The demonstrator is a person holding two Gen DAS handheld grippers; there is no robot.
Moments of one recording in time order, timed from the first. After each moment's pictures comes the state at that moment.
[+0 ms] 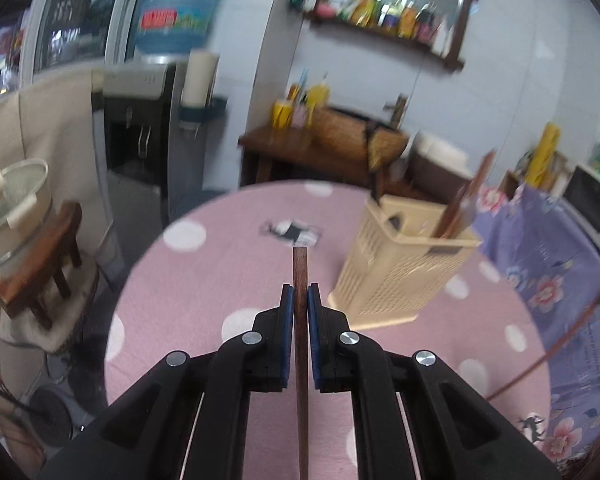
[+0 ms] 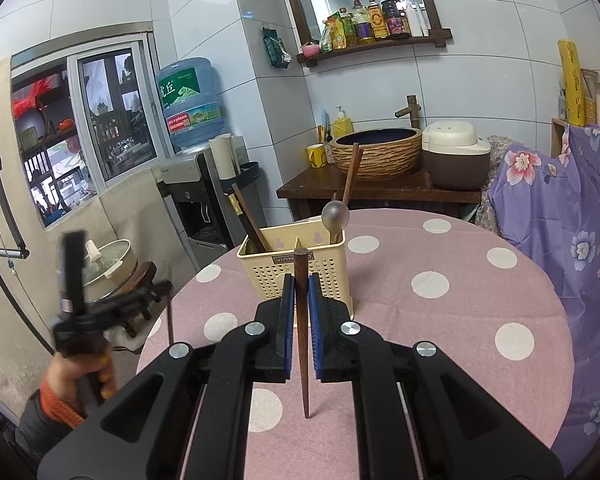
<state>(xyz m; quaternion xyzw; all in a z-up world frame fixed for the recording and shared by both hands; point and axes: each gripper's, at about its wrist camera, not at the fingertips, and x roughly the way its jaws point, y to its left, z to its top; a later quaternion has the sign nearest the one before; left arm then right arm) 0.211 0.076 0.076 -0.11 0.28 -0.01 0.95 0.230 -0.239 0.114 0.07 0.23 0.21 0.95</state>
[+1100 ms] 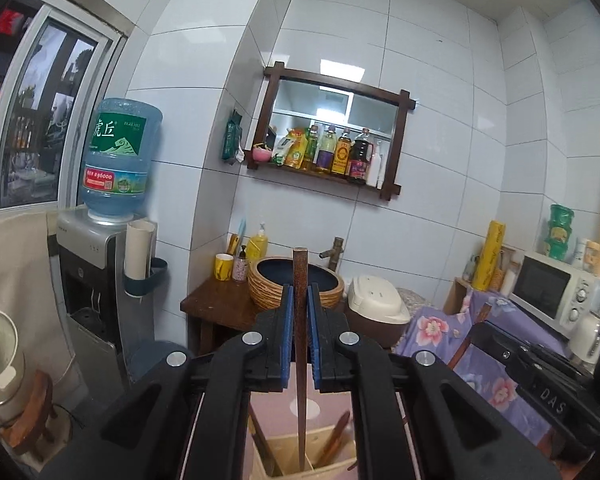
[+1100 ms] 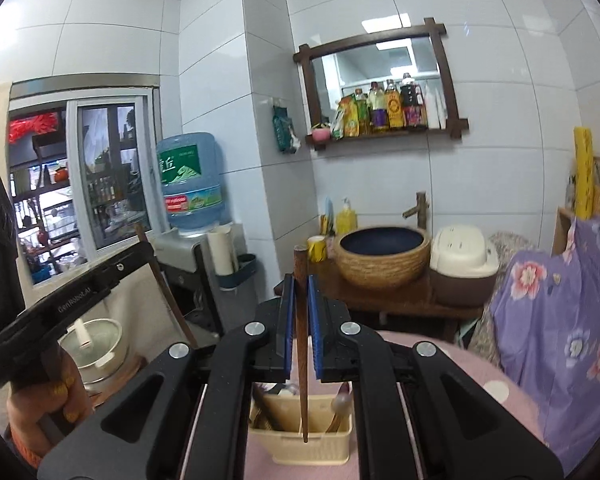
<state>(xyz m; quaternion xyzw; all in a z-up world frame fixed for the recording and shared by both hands) 0.265 0.017 0.269 -0.10 0.08 -0.05 0.99 0.322 -0.195 0.275 0.05 0.11 0.19 0.97</state>
